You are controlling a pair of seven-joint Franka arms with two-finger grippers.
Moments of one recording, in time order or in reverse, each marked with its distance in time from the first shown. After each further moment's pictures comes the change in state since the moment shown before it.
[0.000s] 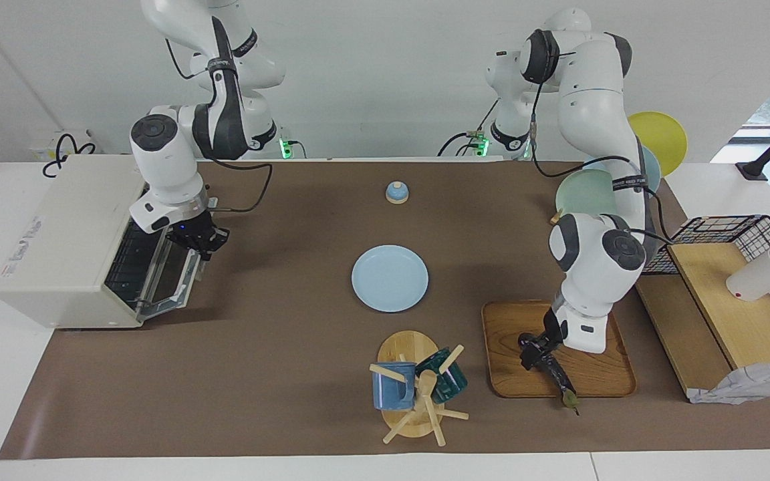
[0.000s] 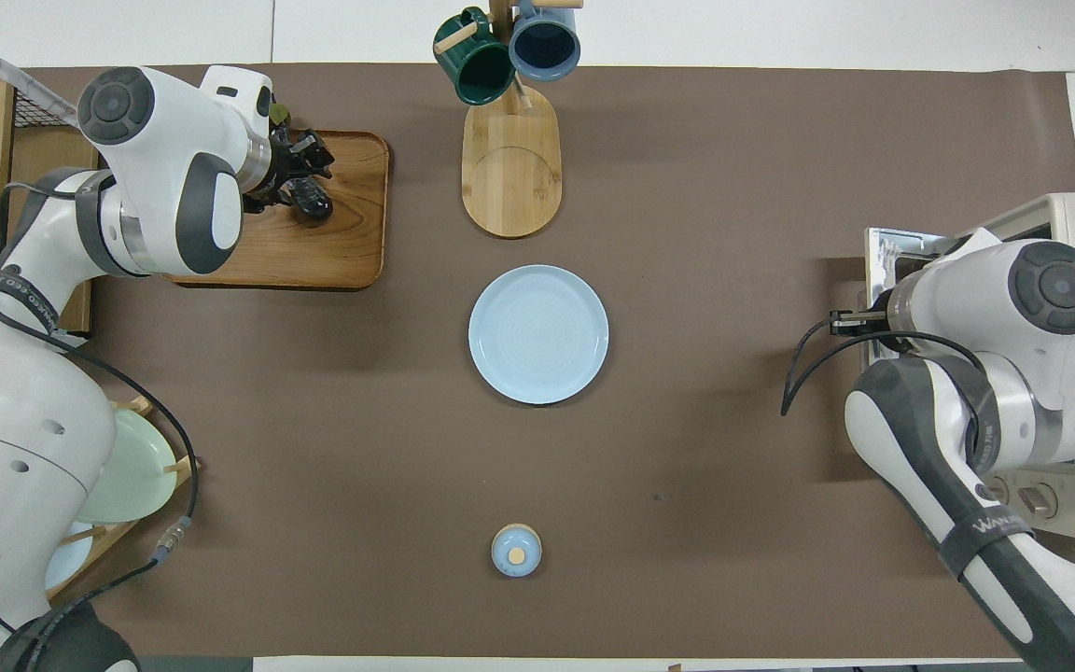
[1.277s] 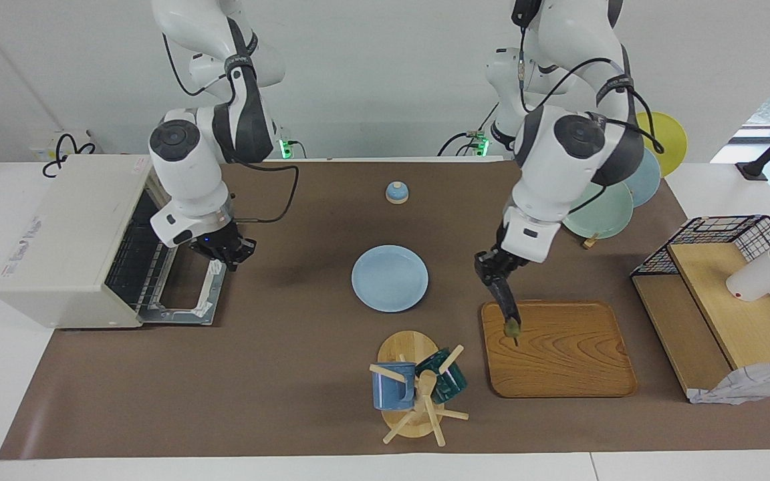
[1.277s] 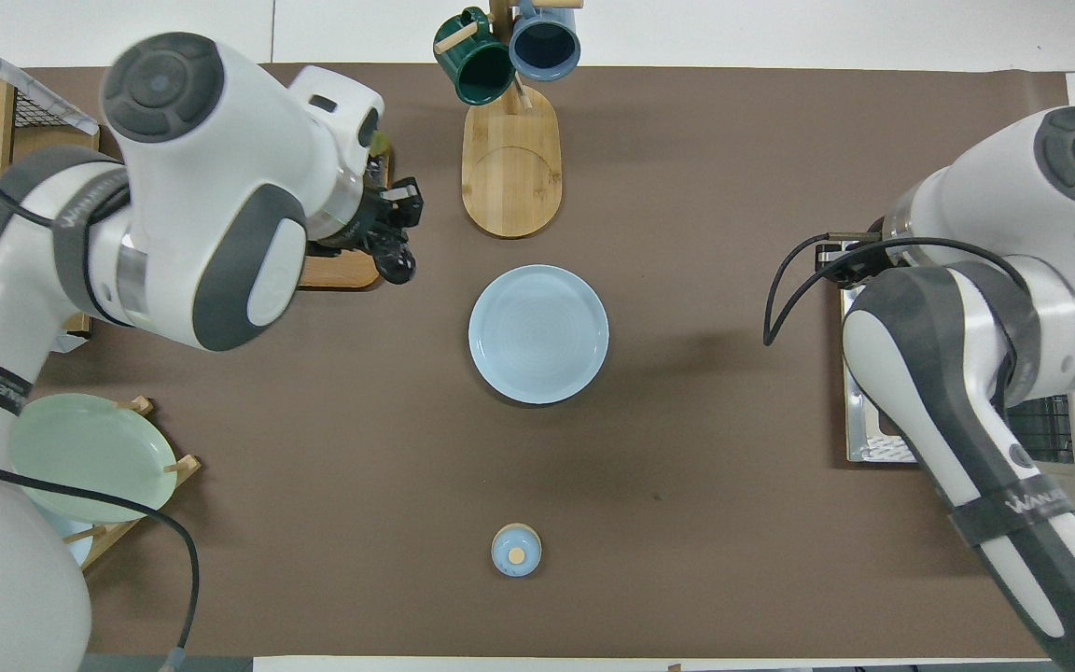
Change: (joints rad) left arm -0.237 -0.341 -0.032 -0.070 0.027 -0.377 -0.072; right arm 0.103 0.041 -0.023 0.388 0.058 -0.392 0.110
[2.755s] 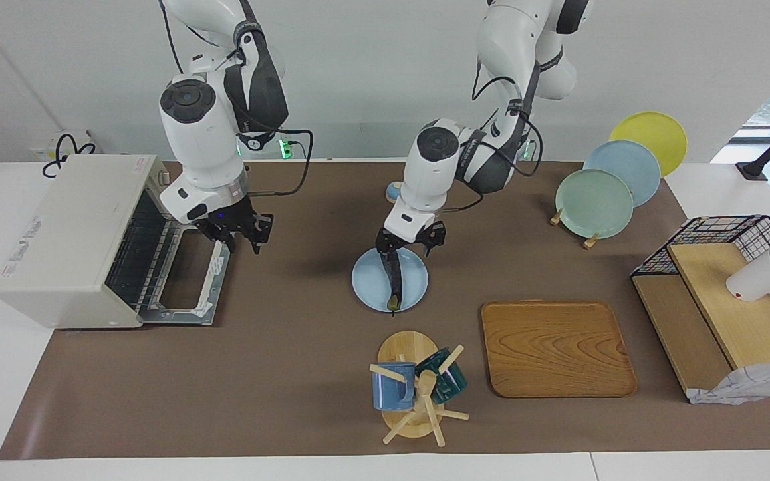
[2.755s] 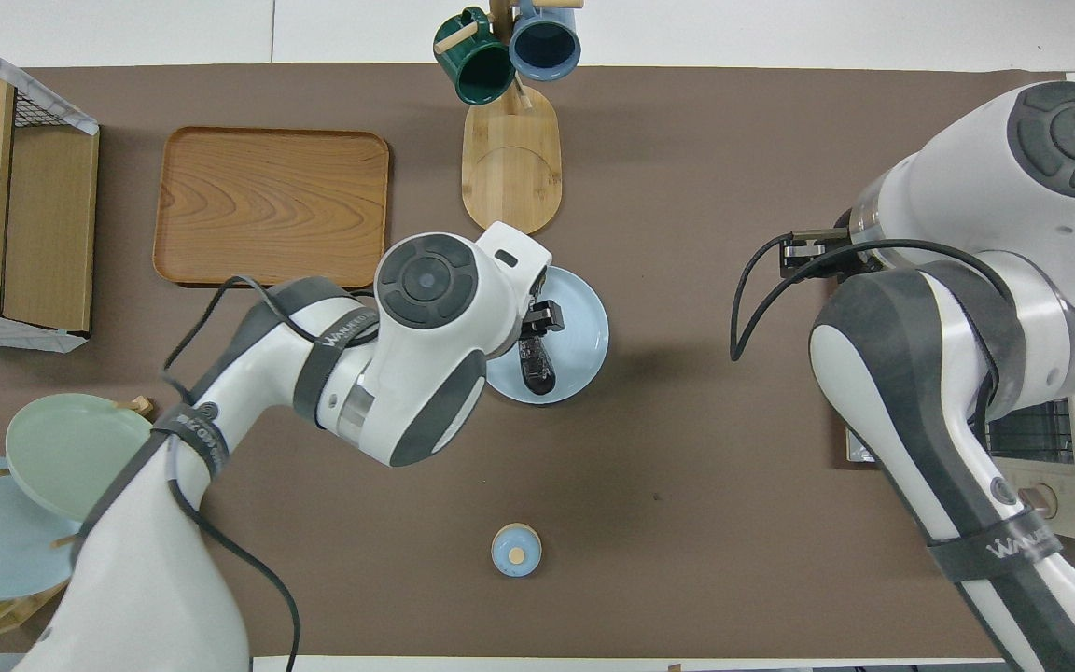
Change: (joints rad) left arm -0.186 -0.029 0.025 -0.249 -0.013 0.214 -0.016; right arm 0.078 -0.004 0.020 0.059 0.003 -0.025 0.000
